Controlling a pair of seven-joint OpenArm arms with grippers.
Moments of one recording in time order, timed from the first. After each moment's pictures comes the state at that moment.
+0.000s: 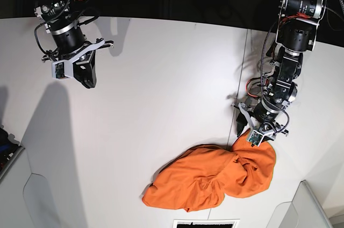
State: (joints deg) left arm -18.7 -19.6 11.7 50.6 7.4 -11.4 -2.6; right arm -21.6 9.4 4.5 104.4 14.1 13.3 -16.7
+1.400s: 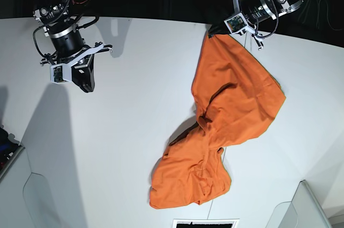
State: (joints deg) left arm 28.5 -28.6 11.3 96.8 5.4 -34.3 -1.8; right arm -20.3 9.4 4.5 104.4 14.0 13.1 -16.9
